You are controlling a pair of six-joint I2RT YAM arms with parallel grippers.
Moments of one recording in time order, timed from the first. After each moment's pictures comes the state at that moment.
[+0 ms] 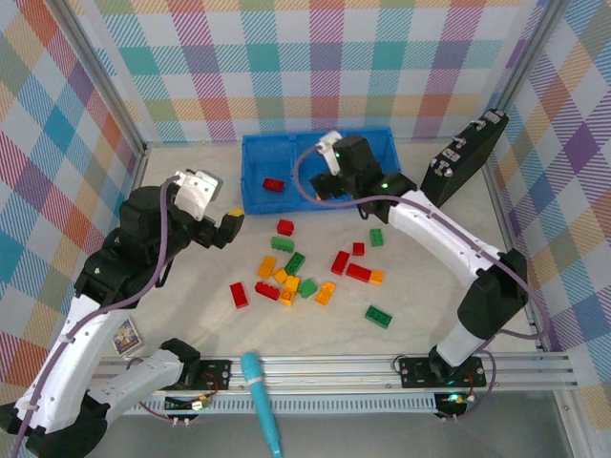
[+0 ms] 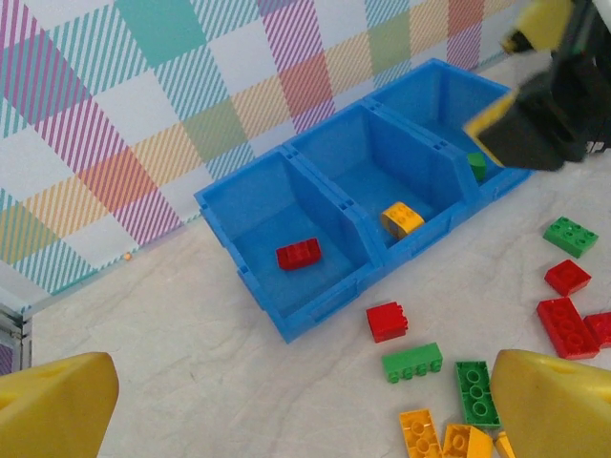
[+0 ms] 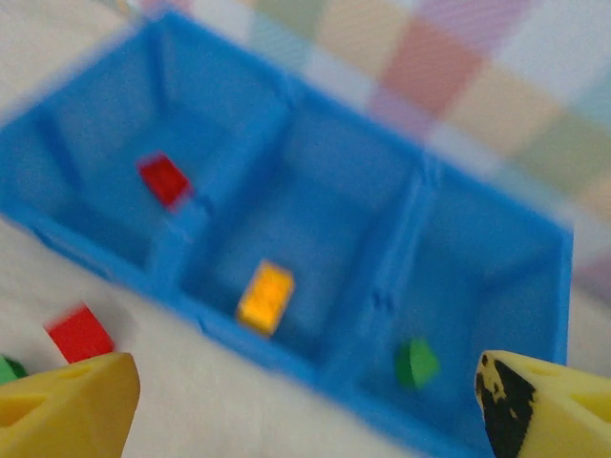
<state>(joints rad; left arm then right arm) -0.50 0.88 1.30 -0.79 -0.12 0.21 0.64 1.61 1.51 -0.53 0.28 -0.10</state>
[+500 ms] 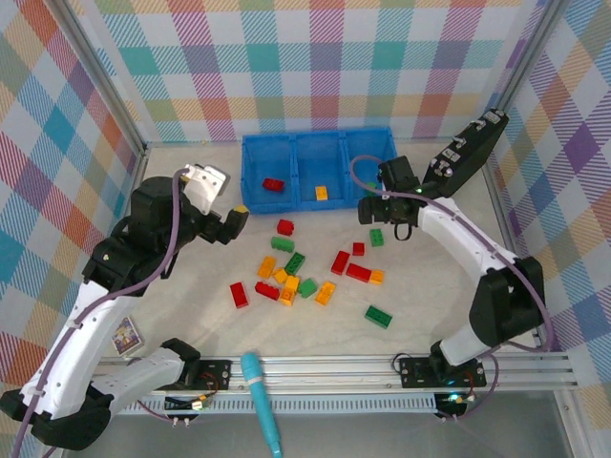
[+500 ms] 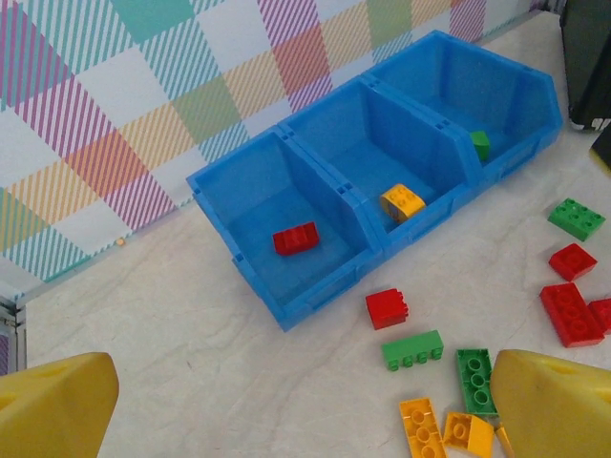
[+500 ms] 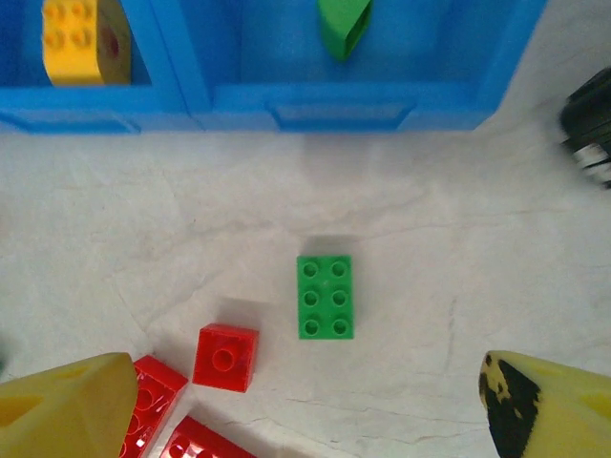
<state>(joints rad) -0.50 0.95 1.34 -0.83 -0.13 0.21 0.40 1.55 1.26 -0.76 0.09 0.27</state>
